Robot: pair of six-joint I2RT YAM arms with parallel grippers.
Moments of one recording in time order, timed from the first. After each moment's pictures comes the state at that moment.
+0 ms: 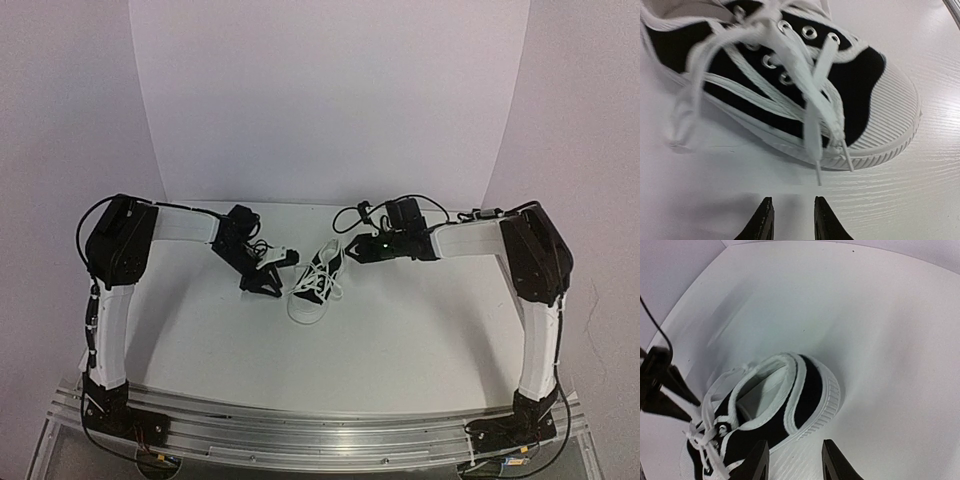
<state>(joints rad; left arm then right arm) -0.48 2.18 1.55 -0.57 0.64 0.97 0.52 2.08 1.38 0.04 -0.32 0.22</state>
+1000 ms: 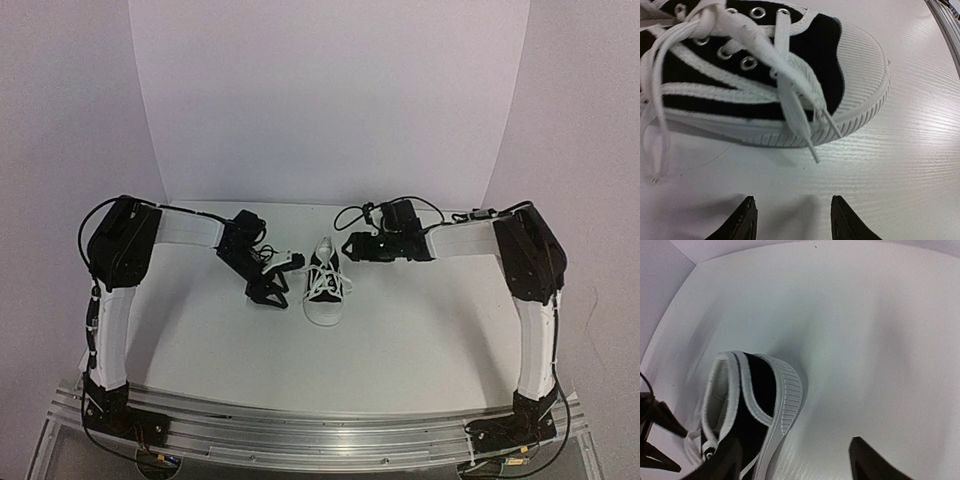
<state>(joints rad) -0.53 2.19 1.51 -0.56 0.70 0.87 0.53 2.14 1.44 0.03 -0.18 0.37</state>
